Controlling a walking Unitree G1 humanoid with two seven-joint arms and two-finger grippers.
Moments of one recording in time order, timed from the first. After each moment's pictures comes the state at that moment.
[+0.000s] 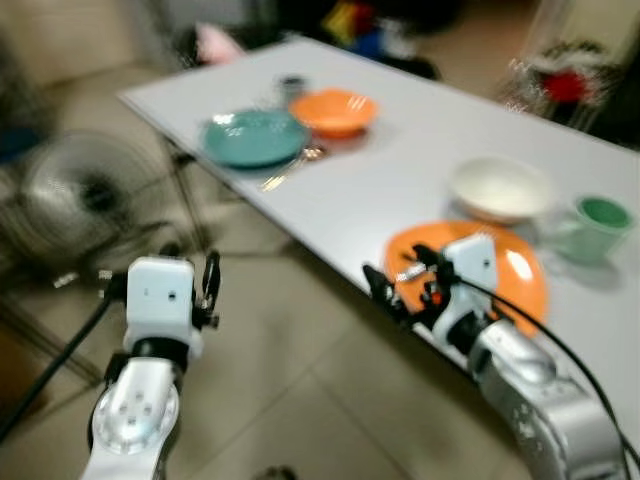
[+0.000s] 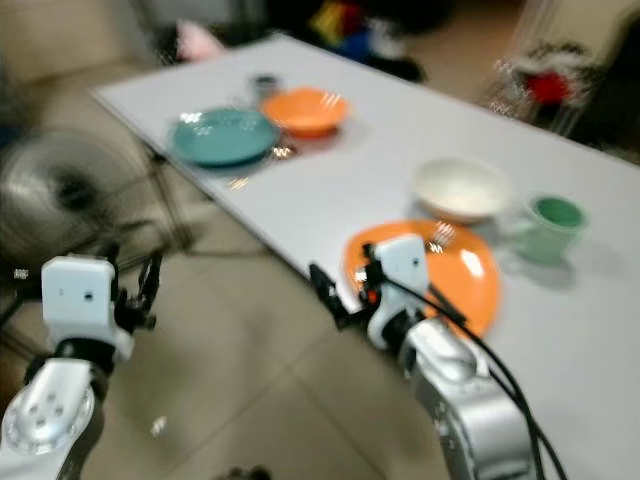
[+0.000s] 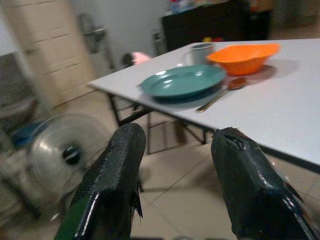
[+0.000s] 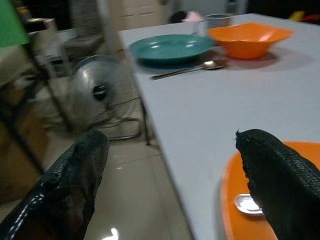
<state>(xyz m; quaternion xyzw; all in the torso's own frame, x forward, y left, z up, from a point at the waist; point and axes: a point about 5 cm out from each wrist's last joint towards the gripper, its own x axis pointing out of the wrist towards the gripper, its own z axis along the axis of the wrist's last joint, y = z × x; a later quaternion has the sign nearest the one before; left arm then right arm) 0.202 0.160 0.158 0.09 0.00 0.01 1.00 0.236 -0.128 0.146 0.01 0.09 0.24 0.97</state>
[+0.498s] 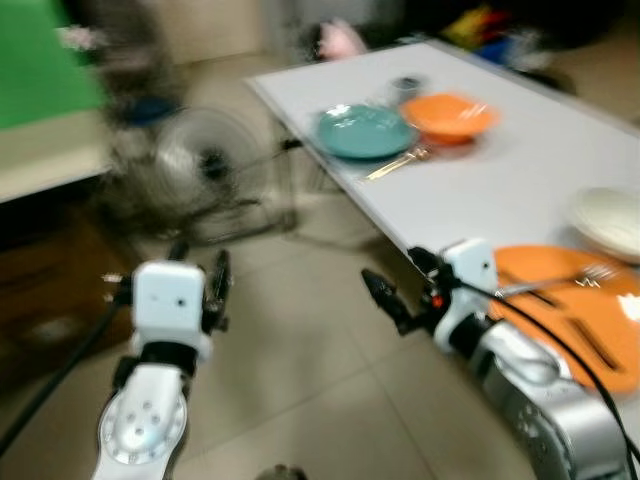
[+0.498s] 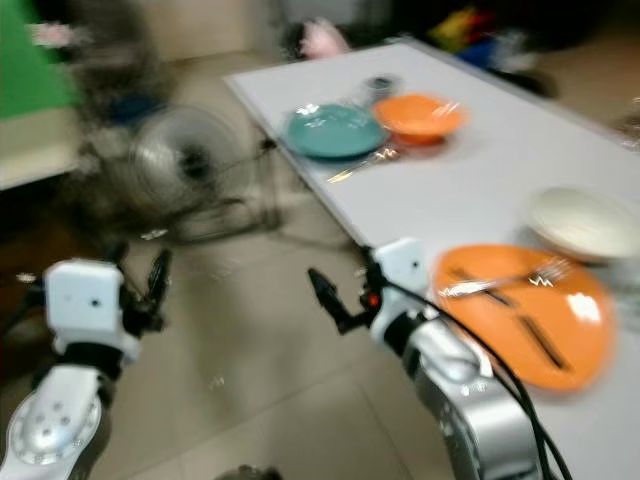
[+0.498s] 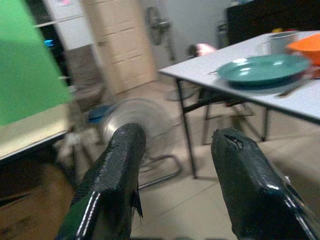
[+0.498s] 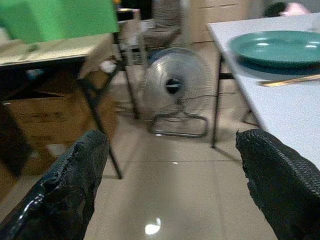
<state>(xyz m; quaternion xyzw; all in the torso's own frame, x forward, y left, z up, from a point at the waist) 0.195 0.155 0.159 0.10 -0.01 0.00 0.99 0.233 -0.126 0.142 0.01 0.10 0.26 0.96</state>
